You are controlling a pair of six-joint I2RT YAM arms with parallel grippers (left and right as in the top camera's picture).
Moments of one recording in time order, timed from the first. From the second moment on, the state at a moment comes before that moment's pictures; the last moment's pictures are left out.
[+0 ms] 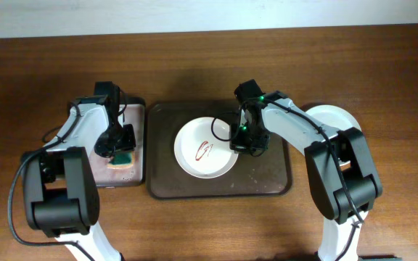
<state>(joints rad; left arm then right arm) 0.03 1.96 1.30 -0.92 -0.07 -0.17 0.38 2.05 1.38 -0.86 -0.31 0.46</state>
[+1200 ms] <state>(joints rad) 0.03 1.92 1.25 -0.90 -0.06 -0.17 0.38 2.05 1.38 -0.86 -0.31 0.46</state>
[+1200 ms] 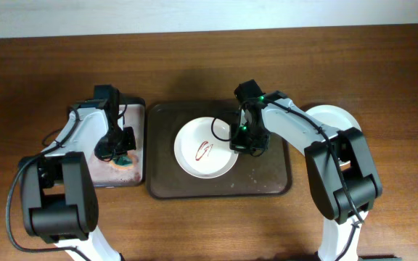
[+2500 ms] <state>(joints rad) 0.03 1.46 1.28 -0.64 -0.24 -0.17 0.38 2.05 1.38 -0.86 -0.31 0.46</state>
